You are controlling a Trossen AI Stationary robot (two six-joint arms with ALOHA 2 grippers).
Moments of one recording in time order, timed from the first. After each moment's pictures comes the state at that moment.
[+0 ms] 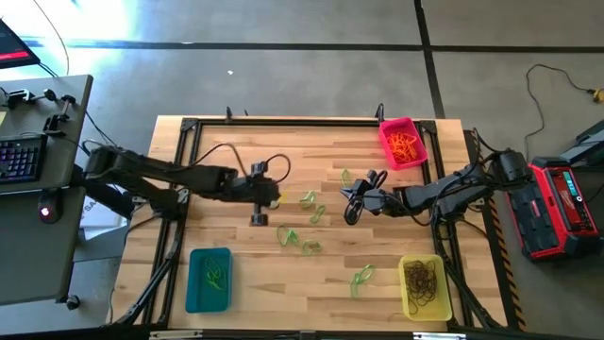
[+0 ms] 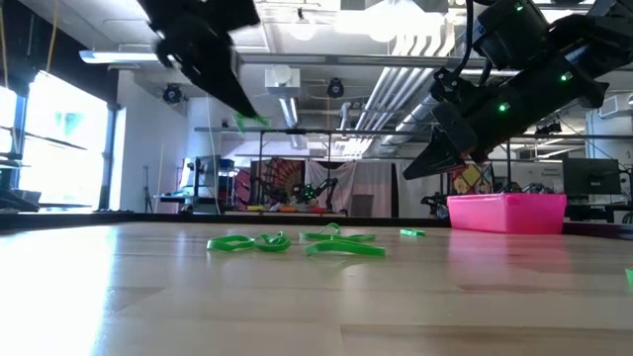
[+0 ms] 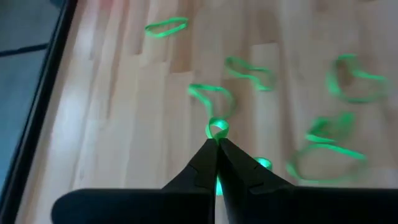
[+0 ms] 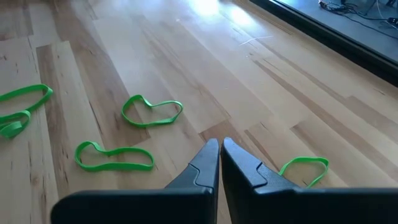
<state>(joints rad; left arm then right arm) -0.09 1.37 0.96 -0.47 -0.31 0.10 0.10 1.41 0.45 0.36 0.55 0.32</state>
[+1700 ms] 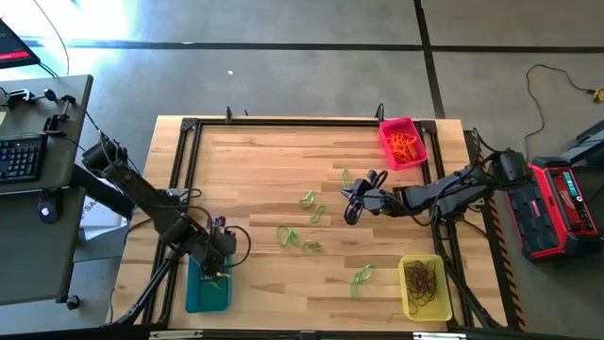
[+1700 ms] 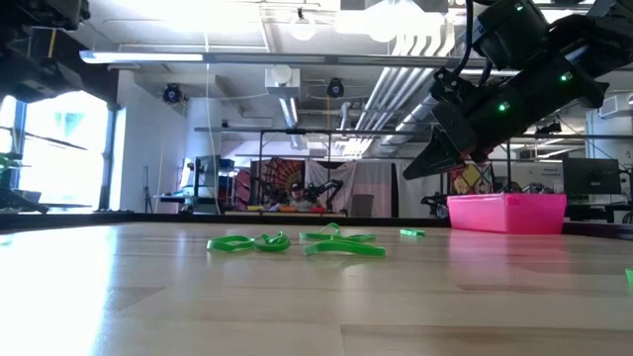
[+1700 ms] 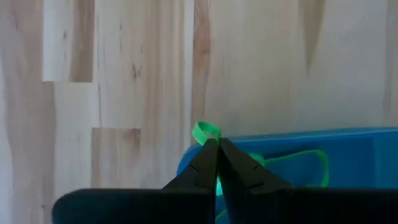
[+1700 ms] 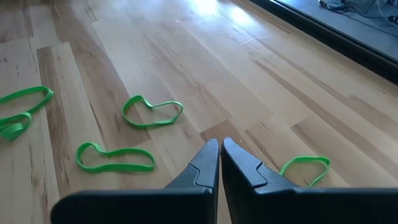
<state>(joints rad) -0.73 1.29 0.79 -0.78 -0.21 -0.71 0.10 1.42 0.45 0.36 0.55 0.32</state>
